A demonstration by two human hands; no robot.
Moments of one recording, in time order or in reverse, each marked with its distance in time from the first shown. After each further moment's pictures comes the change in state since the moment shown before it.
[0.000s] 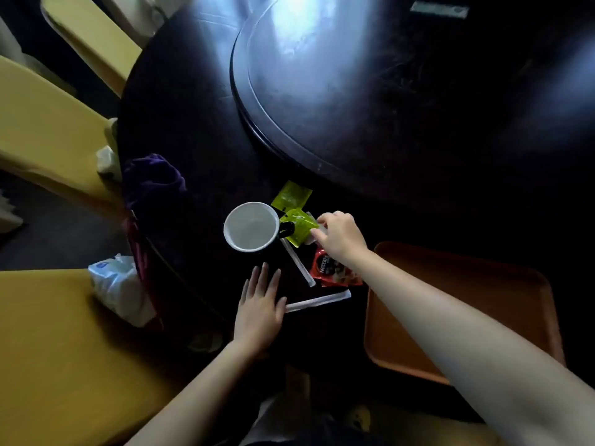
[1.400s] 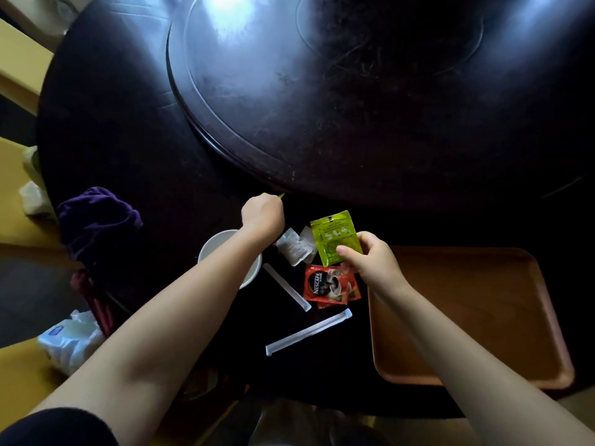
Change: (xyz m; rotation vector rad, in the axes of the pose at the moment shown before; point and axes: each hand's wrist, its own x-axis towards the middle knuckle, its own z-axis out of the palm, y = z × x) left_hand 0.181 0.085 -0.100 0.344 0.026 0.162; right_hand -0.042 0.028 -0.027 0.772 0.209 0.326
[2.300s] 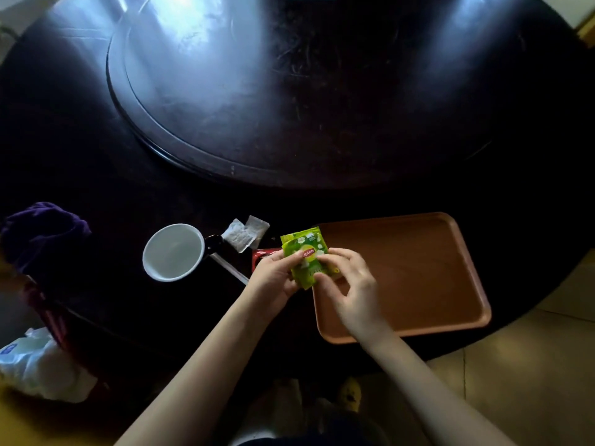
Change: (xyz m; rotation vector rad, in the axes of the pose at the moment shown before) left_hand -0.146 0.094 0.032 -1.923 -0.541 -0.203; right_hand -0.099 0.055 -0.043 -0.215 0.256 -0.454
